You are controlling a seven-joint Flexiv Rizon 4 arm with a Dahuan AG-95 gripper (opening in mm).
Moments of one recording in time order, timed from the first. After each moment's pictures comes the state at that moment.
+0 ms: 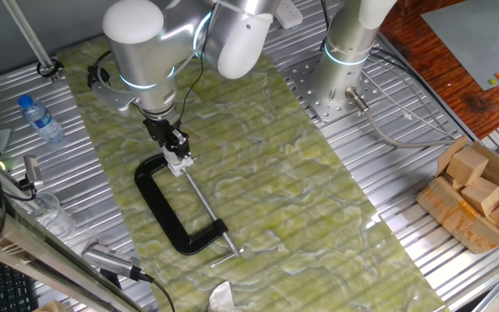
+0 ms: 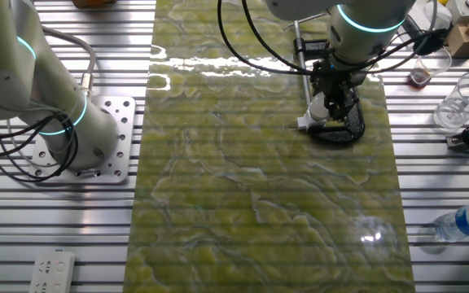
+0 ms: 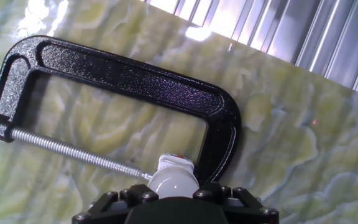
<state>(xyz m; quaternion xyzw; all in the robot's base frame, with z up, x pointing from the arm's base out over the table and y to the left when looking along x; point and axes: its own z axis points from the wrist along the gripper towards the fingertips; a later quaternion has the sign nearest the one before) 0.554 0.038 0.094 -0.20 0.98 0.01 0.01</state>
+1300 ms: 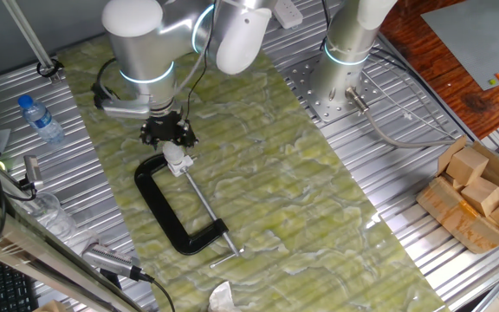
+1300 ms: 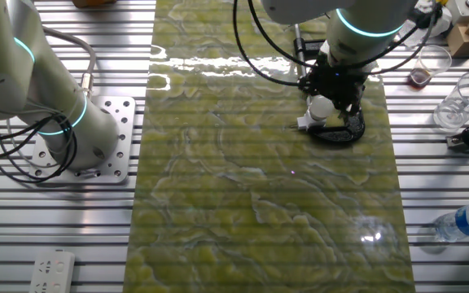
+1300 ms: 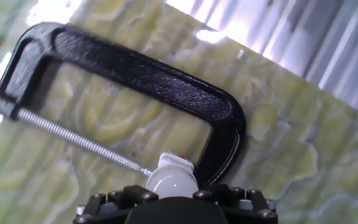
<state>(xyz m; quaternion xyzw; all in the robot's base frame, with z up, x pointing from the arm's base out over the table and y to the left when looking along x) 0.553 0.036 0.096 -0.54 0.84 0.02 0.02</state>
